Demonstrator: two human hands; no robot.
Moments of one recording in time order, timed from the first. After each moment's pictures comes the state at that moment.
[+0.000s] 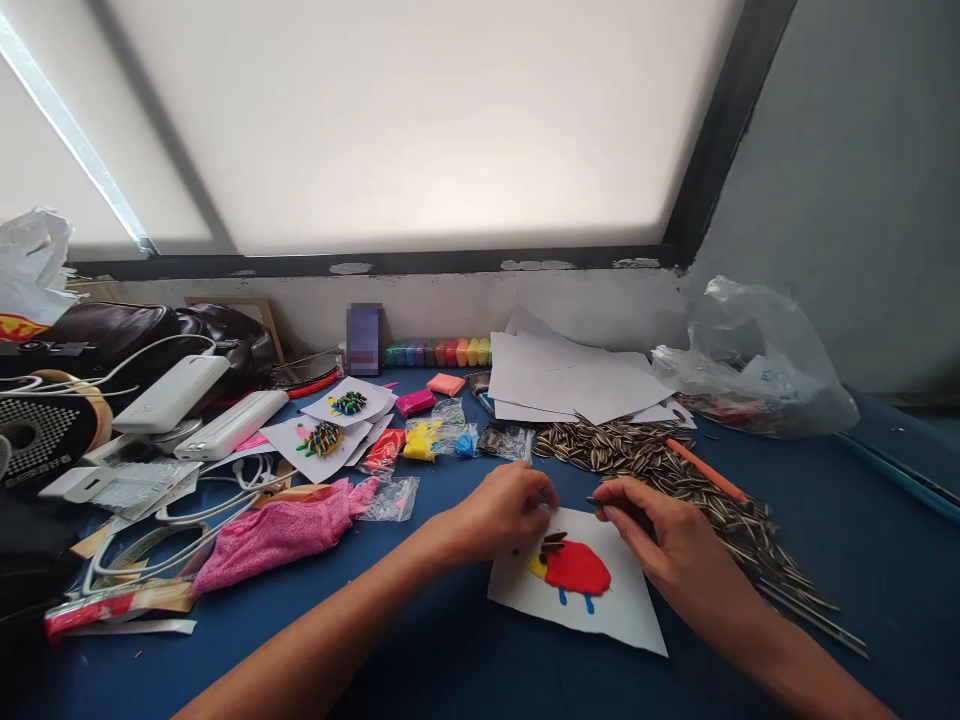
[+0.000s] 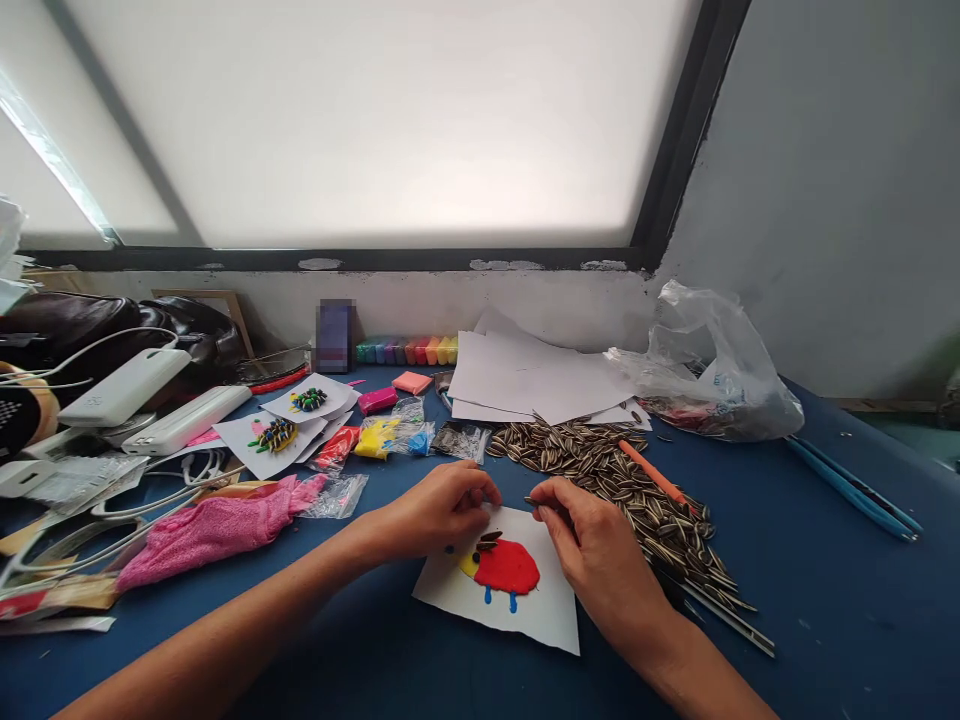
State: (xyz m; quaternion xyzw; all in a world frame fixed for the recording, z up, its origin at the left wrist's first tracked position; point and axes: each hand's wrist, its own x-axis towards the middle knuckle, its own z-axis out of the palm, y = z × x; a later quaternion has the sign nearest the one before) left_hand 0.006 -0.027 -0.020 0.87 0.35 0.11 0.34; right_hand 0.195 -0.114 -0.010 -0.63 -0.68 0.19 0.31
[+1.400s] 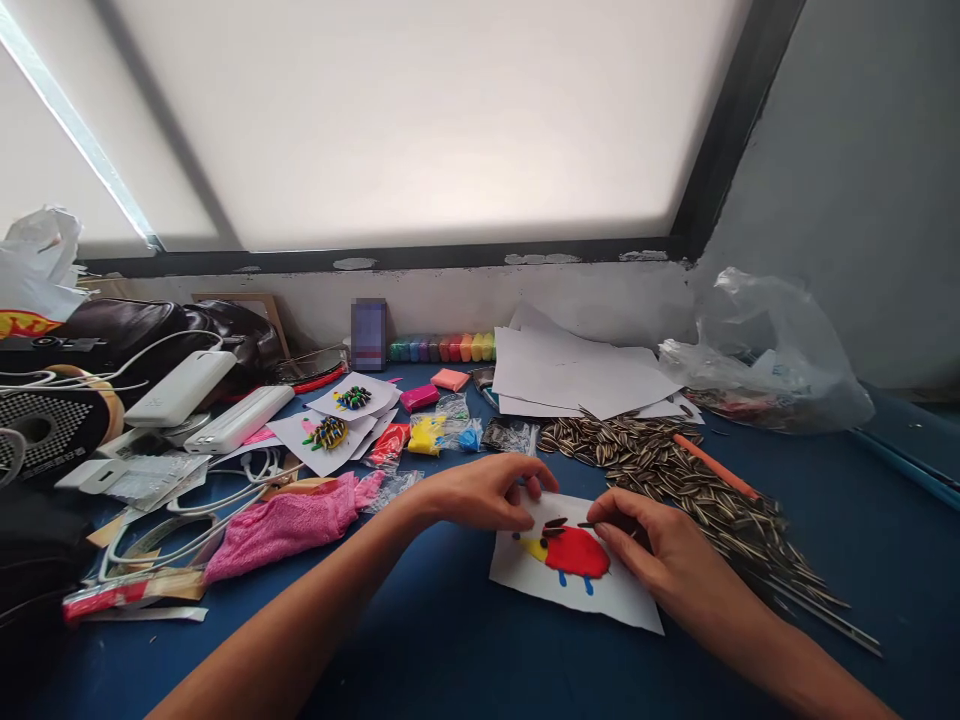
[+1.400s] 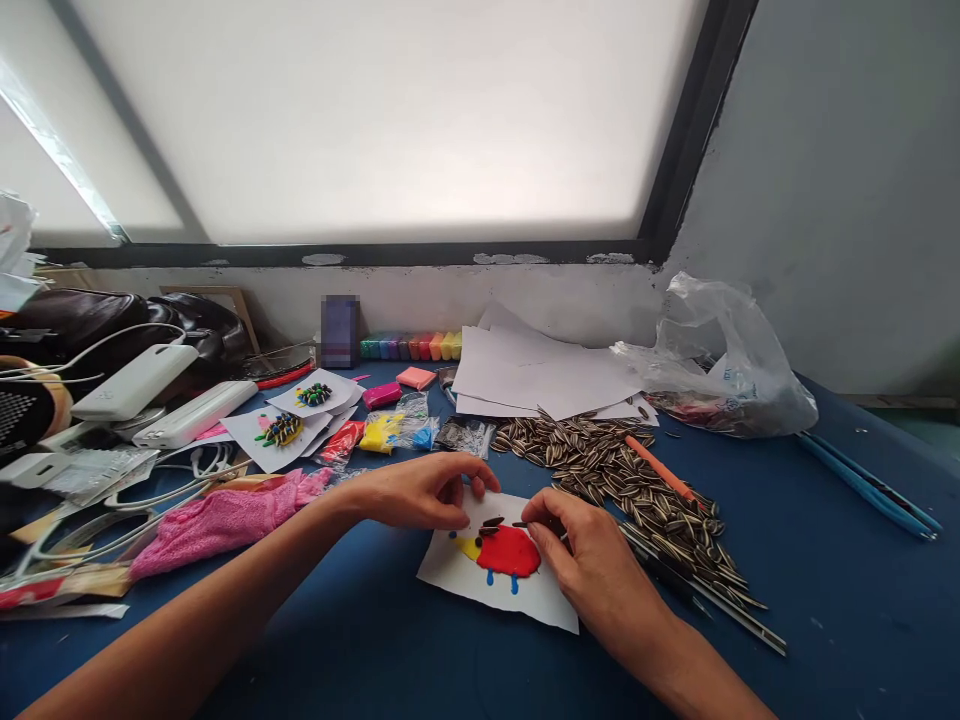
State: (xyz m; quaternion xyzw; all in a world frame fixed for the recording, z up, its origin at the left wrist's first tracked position) left_hand -0.017 -0.010 0.002 0.85 0.27 0.02 0.44; right_hand 0.187 -0.118 -0.009 -0.63 -0.69 0.25 0.25
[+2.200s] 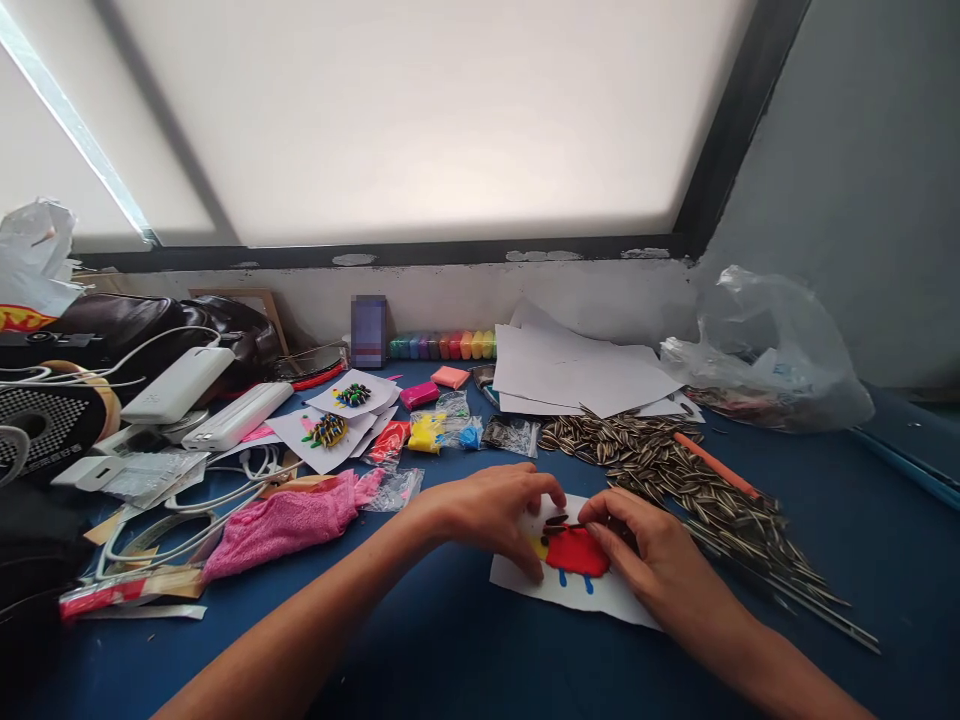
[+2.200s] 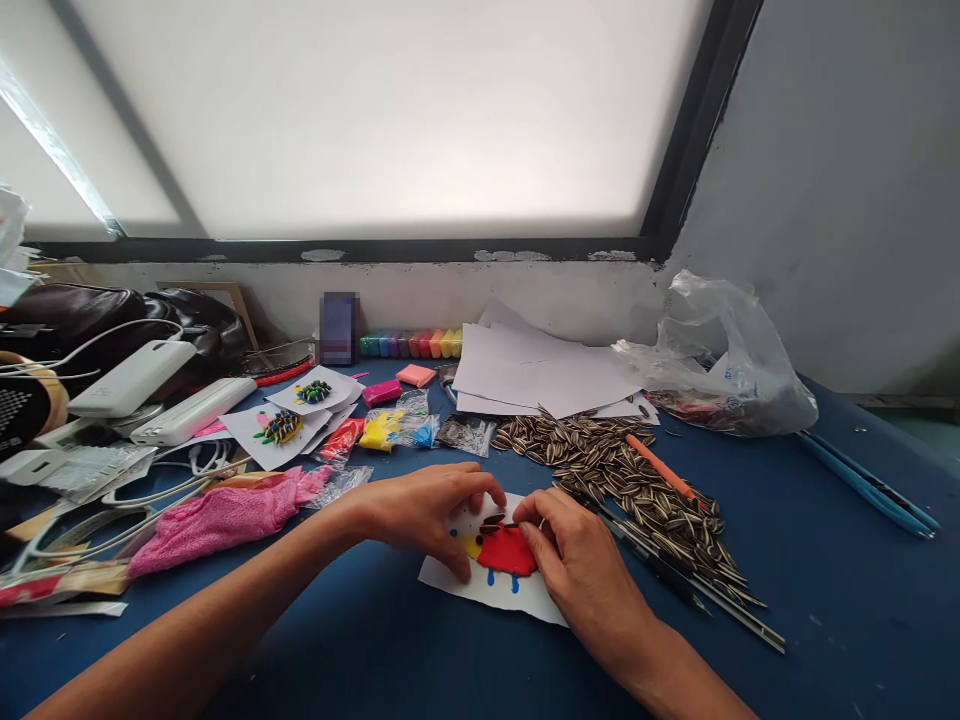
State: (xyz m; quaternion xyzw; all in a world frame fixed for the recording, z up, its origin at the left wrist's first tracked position) left_hand -0.010 -0.023 0.010 0.90 0.28 -0.06 0.33; right_hand 0.180 -0.118 -0.020 -0.62 -0.70 0.23 0.26
